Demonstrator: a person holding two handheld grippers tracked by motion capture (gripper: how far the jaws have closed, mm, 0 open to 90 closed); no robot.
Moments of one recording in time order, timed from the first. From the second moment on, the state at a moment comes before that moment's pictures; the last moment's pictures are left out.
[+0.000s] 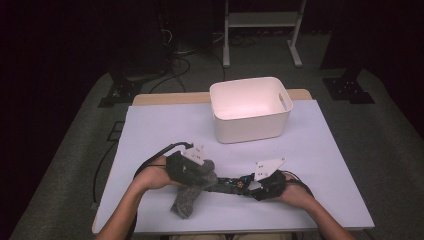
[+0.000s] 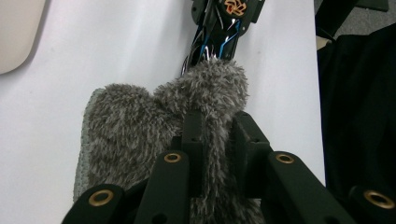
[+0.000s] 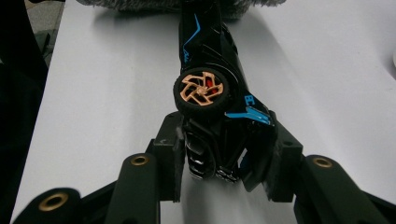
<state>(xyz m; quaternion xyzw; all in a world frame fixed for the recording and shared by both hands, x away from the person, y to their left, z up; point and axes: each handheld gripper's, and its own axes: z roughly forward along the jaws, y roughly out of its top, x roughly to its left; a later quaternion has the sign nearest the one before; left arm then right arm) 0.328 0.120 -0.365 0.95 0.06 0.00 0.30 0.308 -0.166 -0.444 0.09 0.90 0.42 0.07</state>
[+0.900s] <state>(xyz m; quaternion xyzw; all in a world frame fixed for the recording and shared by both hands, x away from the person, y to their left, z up) 0.328 0.068 -0.369 0.96 0.01 -0.01 0.28 0.309 -0.171 -0.440 0.11 0.89 0.44 0.06</state>
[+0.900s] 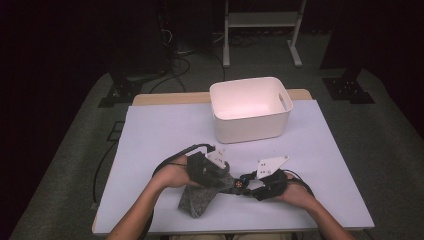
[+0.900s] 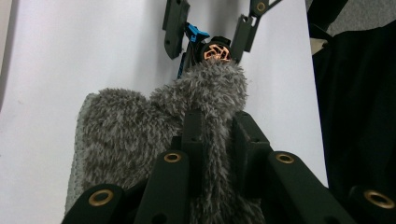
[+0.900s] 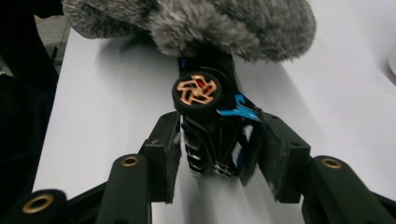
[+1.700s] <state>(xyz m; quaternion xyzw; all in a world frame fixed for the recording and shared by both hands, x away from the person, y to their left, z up) 0.332 0.021 -0.363 0.97 -0.02 -0.01 0.26 0.306 -0.168 -0.444 0.10 0.89 0.43 0.06</state>
